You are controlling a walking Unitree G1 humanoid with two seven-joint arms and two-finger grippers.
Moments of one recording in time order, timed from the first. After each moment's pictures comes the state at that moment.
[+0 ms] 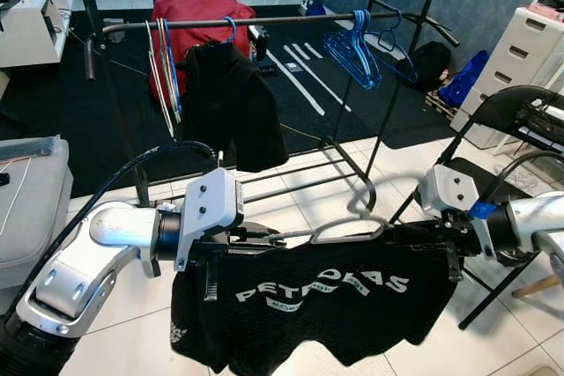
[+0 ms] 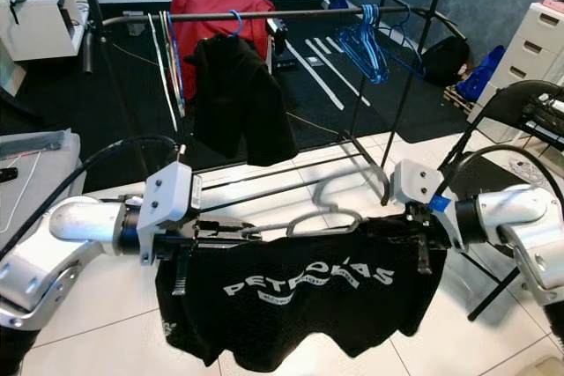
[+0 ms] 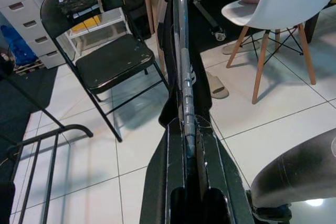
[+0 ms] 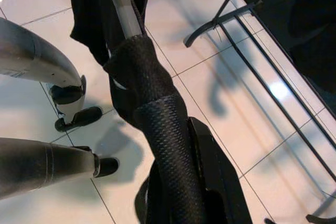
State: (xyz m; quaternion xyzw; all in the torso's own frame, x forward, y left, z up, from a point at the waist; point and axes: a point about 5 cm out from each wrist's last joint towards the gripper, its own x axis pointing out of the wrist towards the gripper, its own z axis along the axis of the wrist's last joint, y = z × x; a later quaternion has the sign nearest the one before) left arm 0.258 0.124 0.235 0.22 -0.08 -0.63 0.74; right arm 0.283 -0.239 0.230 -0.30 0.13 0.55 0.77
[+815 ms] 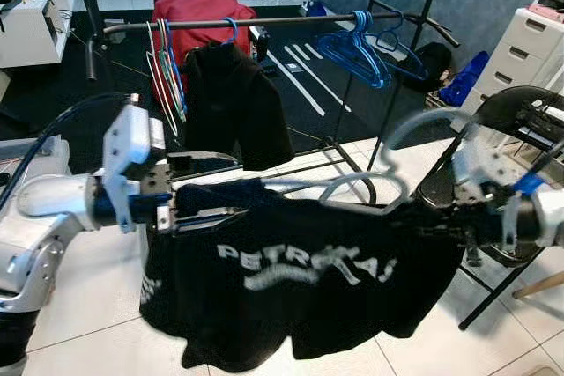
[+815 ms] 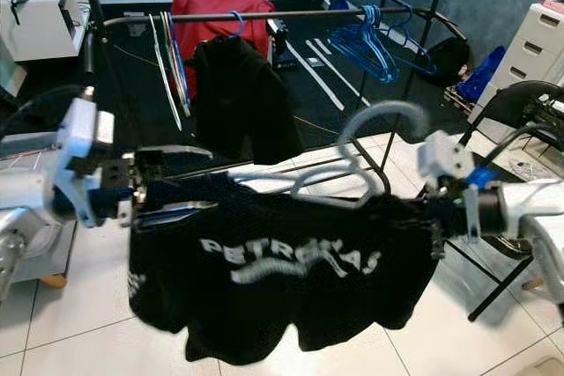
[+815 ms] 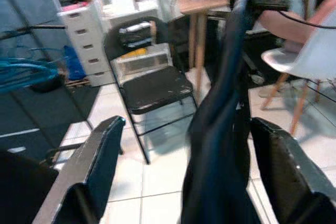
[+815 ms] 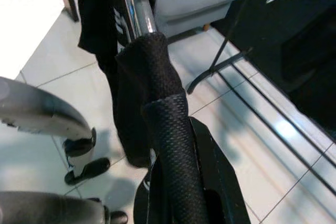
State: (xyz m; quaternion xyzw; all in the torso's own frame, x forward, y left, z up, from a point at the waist) left arm 0.269 0.189 0.274 0.15 -0.14 -0.55 0.81; right arm 0.274 -0.248 0.256 -0.21 0.06 0.56 0.80
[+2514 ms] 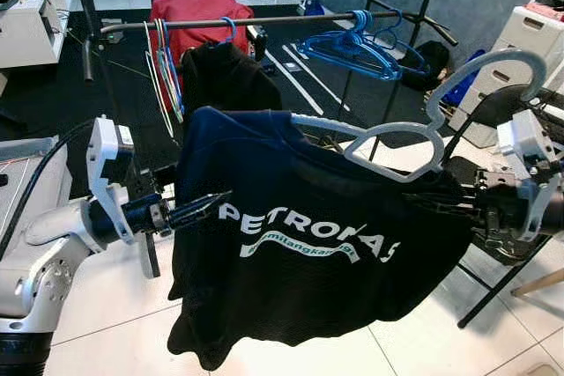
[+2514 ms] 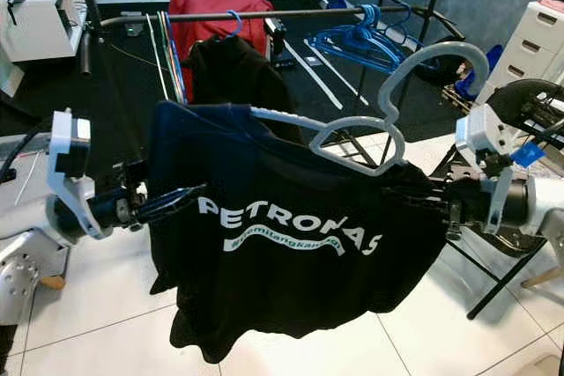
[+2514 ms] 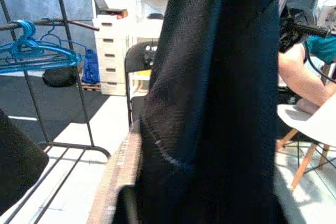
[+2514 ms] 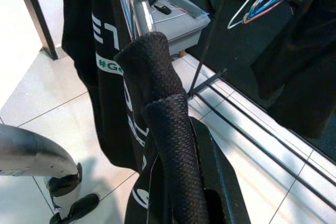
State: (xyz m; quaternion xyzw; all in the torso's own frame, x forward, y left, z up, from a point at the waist) left arm 0.276 0.199 0.241 0.02 -0.14 -0.50 0.86; right arm 0.270 -0.258 0.270 -0.16 0.02 0.52 0.84
